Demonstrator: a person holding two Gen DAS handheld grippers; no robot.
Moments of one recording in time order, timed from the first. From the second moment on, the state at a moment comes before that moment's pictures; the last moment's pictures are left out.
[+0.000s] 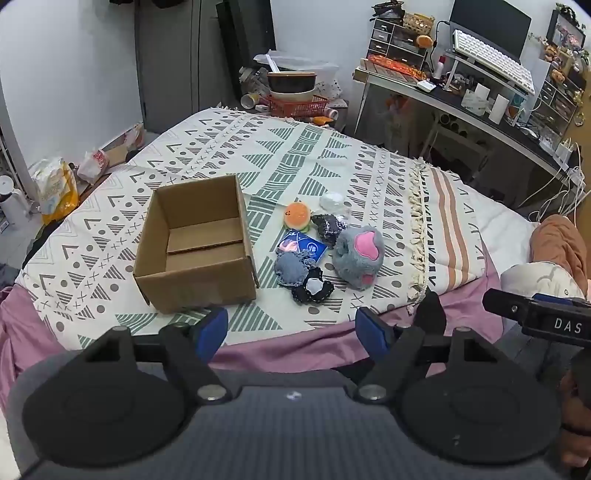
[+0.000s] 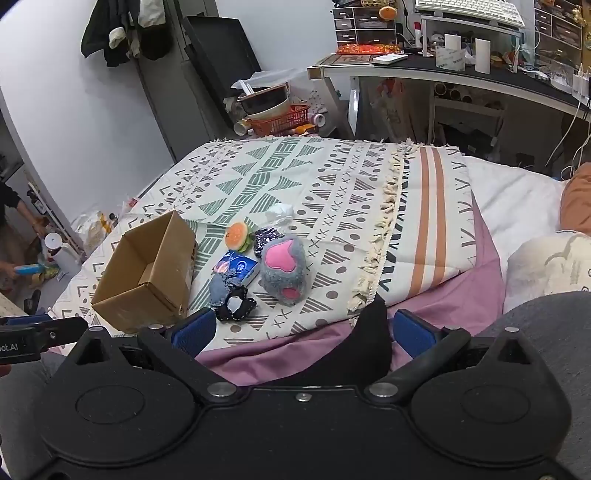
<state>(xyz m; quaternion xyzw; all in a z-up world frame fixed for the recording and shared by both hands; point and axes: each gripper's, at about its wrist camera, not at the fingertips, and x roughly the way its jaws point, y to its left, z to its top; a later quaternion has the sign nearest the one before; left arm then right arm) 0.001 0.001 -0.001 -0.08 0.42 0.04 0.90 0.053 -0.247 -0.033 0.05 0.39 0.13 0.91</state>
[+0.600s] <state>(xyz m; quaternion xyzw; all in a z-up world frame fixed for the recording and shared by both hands) 0.003 -0.012 -0.001 -0.08 0.42 0.04 0.90 0.053 -0.246 -0.026 0.04 0.38 0.12 0.92</state>
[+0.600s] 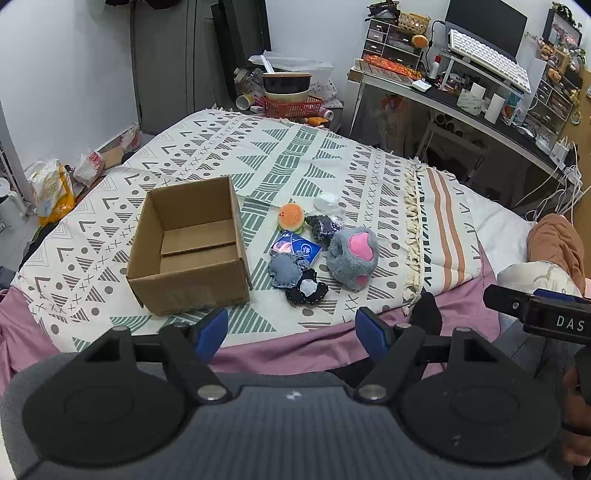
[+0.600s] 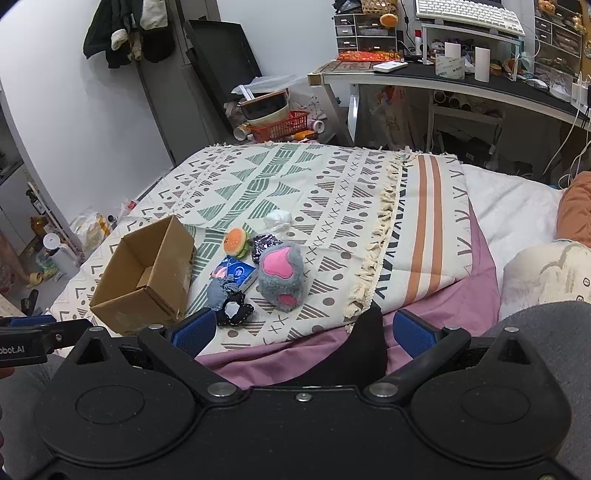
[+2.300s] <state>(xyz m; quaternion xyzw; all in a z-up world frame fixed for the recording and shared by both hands) -0.010 -0.009 0.022 -0.08 0.40 0.04 0.91 0.038 -0.243 -0.005 0.03 0.35 0.14 0.92</state>
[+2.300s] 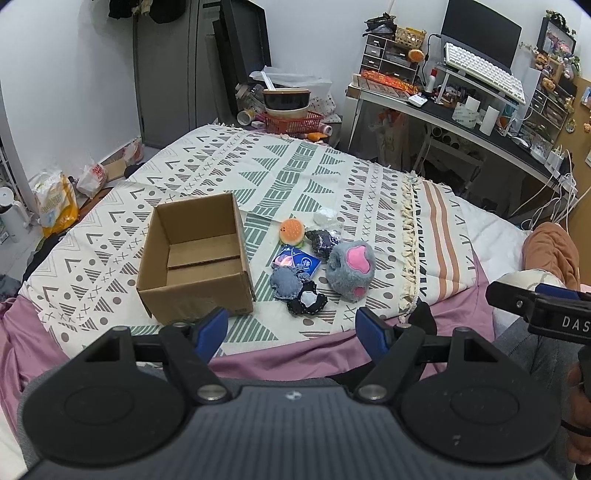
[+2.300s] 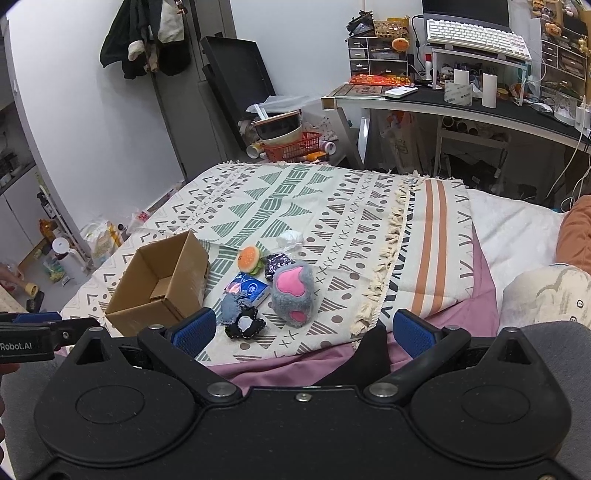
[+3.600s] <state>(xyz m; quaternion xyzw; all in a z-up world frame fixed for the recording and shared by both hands) 0.086 -0.018 -0.017 -0.16 0.43 -0.01 0.89 0.132 -0.244 -0.039 0.09 0.40 0.18 0.90</state>
